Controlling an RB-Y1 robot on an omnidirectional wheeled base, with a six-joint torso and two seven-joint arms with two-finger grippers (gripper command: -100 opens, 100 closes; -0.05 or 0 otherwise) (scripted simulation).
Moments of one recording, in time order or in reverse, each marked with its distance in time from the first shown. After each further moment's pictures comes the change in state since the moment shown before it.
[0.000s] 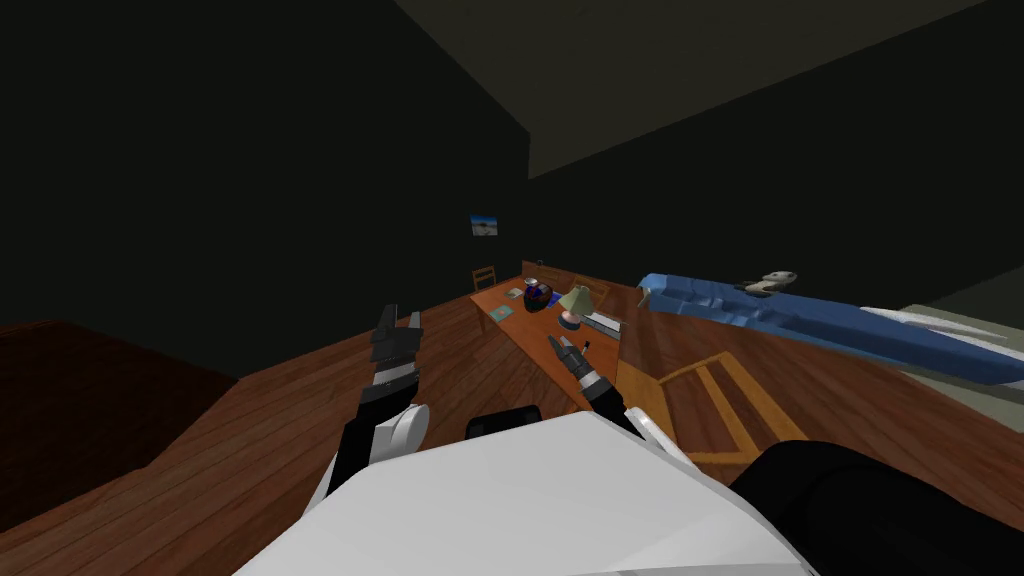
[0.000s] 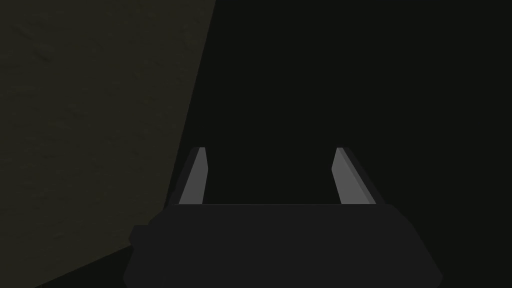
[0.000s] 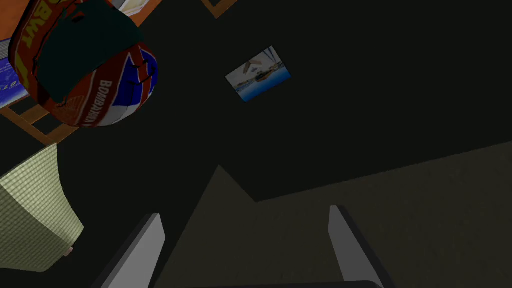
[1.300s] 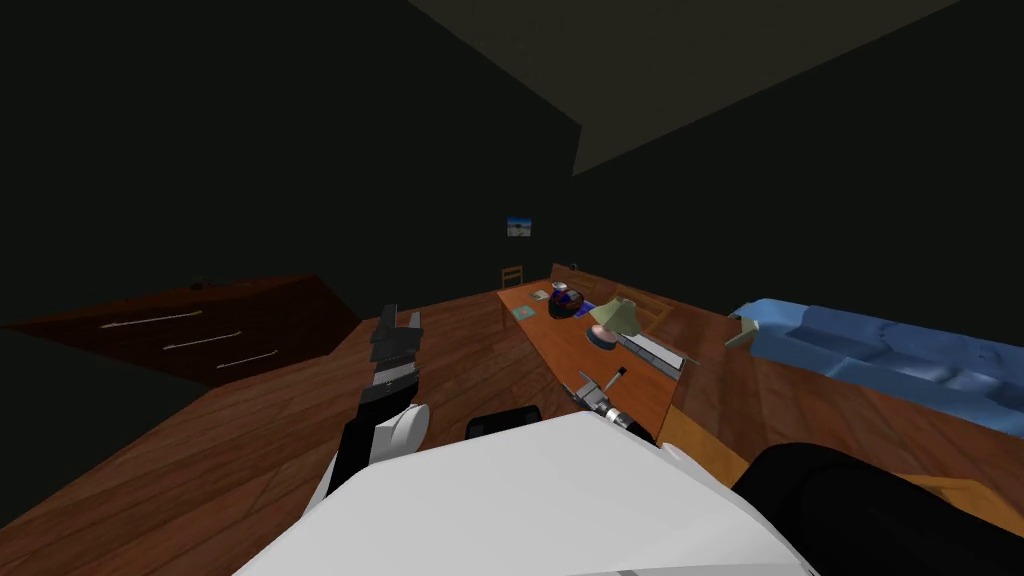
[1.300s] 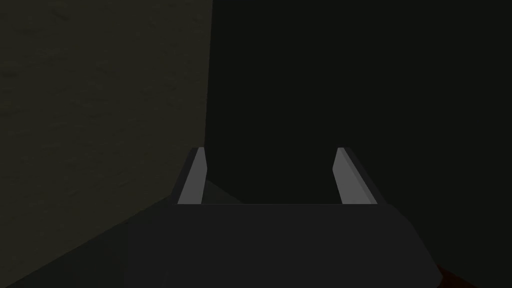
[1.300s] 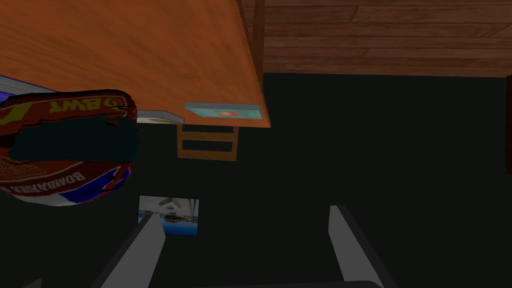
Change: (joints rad) left arm 0.000 0.000 0.000 0.000 0.000 0.000 0.000; right arm 0.115 -0.174 0.005 0.256 0.323 0.084 0.302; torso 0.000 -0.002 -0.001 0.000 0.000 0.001
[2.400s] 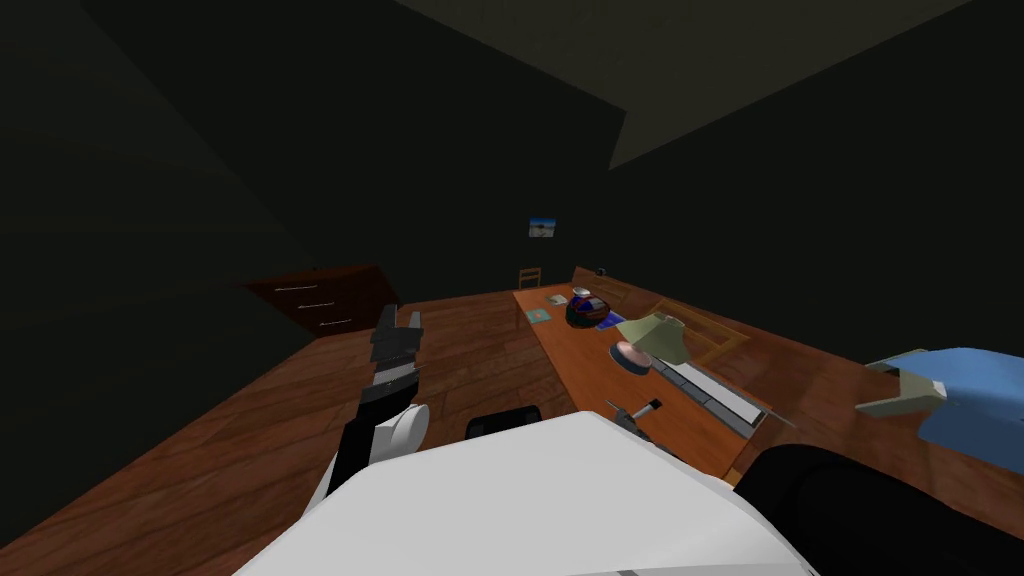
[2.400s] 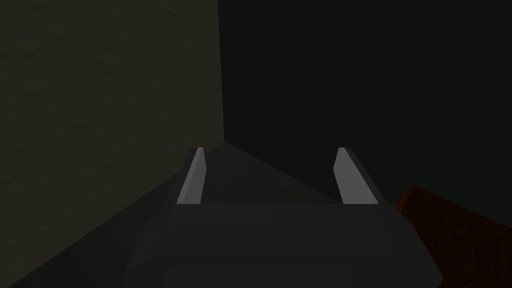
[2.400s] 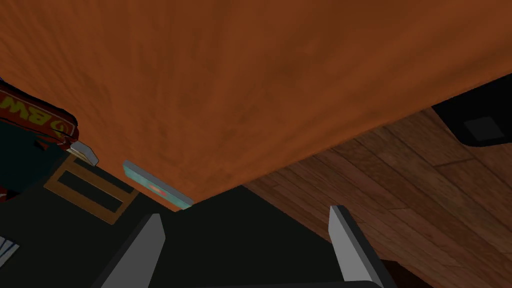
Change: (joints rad) left arm 0.000 0.000 0.000 0.000 0.000 0.000 0.000; right arm 0.049 -0.129 -0.017 0.224 0.296 0.054 0.189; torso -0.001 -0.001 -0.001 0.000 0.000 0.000
